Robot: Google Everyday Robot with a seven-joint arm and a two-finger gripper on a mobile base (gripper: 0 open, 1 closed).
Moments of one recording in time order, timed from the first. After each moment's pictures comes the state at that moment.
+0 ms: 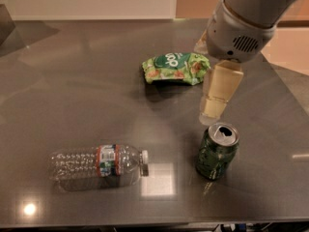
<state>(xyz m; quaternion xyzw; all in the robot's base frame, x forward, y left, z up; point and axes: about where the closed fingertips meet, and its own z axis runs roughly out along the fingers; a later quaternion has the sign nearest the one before) 0.452 -0.099 0.970 -0.68 0.72 0.04 0.14</state>
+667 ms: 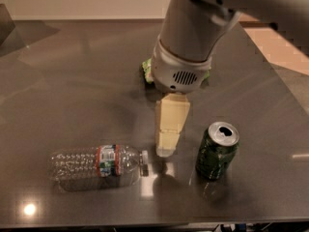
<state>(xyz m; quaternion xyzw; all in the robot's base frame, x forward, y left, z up) 0.418 -0.012 0.926 -0.73 0.67 0.07 0.11</state>
